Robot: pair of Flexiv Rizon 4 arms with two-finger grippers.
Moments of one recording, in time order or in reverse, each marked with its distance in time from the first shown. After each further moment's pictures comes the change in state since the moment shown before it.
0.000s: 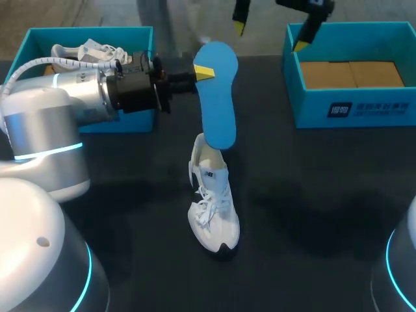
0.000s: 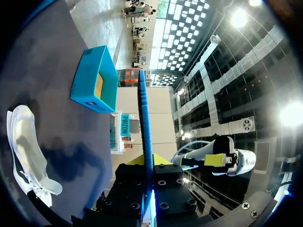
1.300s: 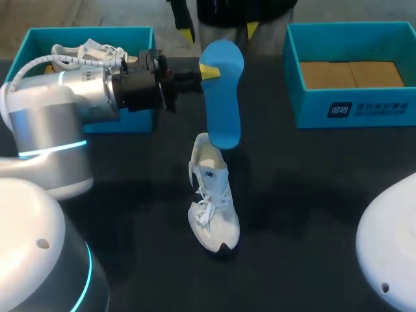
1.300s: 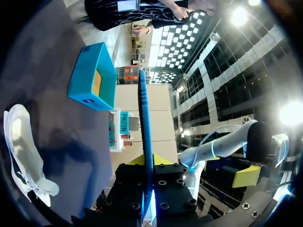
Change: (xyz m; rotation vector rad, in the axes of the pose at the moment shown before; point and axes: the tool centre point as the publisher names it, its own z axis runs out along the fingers) left arm 0.003 0.005 0.010 -0.027 0.008 0.006; right arm 0.072 -0.022 0.002 0.123 -0.317 -0.229
